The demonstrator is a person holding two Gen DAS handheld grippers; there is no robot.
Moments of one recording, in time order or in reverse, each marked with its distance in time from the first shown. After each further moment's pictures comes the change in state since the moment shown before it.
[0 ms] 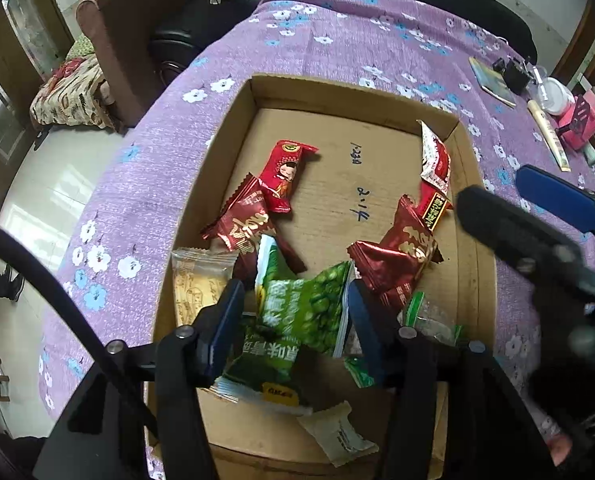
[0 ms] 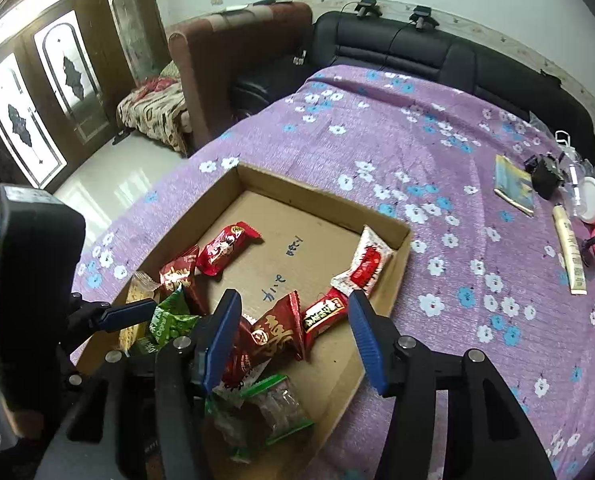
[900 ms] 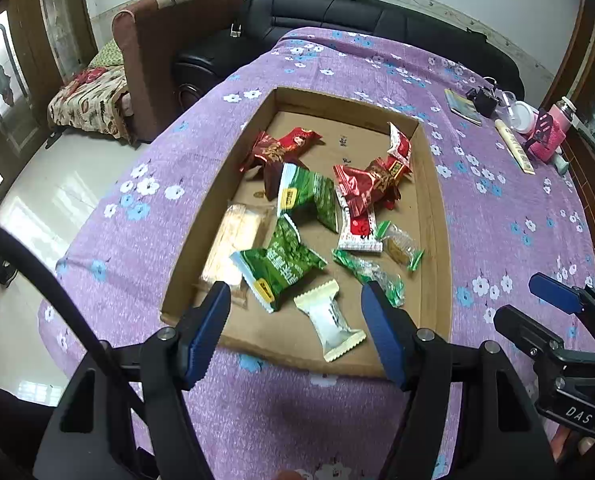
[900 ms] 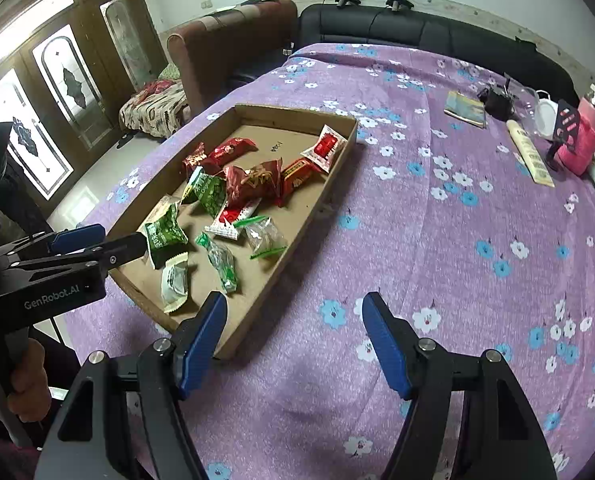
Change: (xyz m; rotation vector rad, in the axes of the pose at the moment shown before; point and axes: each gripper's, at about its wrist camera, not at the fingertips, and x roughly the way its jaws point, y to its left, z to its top) left arm -0.066 0.008 -0.096 -0.065 -0.167 -0.028; right arm -0.062 -0.021 -0.118 0.067 0.032 0.023
